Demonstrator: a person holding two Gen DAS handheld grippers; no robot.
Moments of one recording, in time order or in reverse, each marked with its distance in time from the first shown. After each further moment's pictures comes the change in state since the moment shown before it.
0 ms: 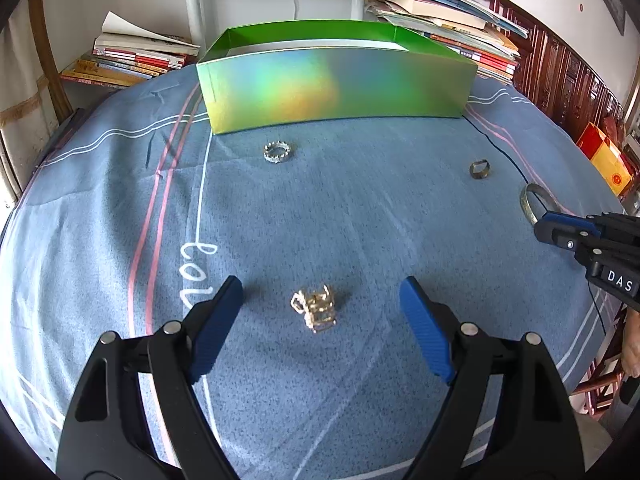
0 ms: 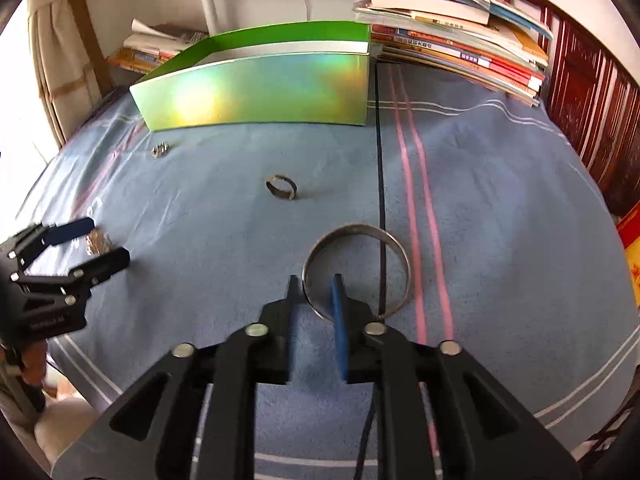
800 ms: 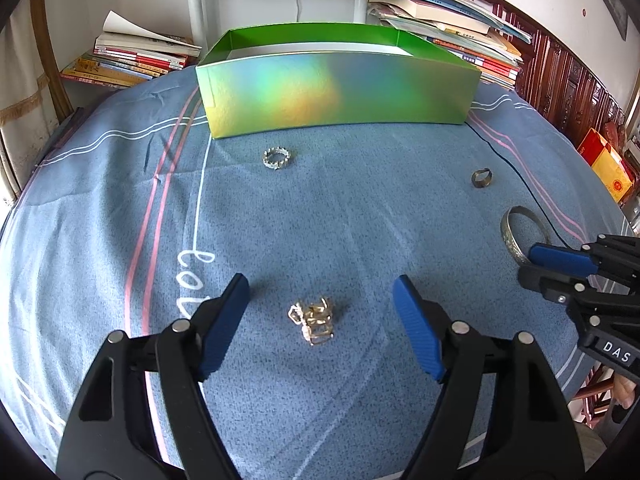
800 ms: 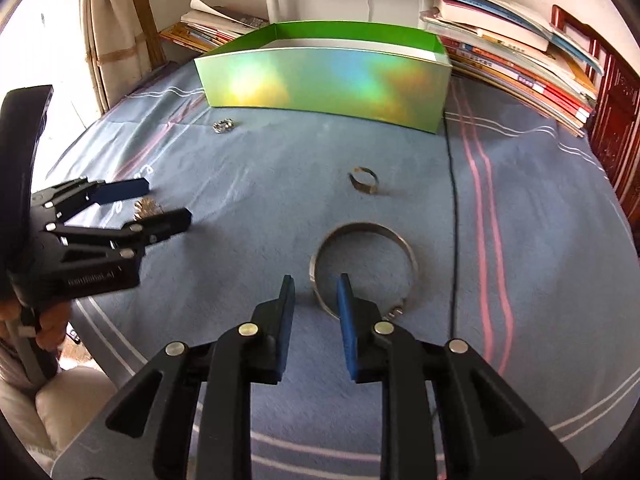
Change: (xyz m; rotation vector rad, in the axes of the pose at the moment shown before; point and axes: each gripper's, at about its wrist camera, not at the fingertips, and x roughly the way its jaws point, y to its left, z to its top) left arm 0.000 -0.001 0.003 -0.011 -0.008 0.001; right arm -0.005 0.027 -0.015 -0.149 0.017 0.067
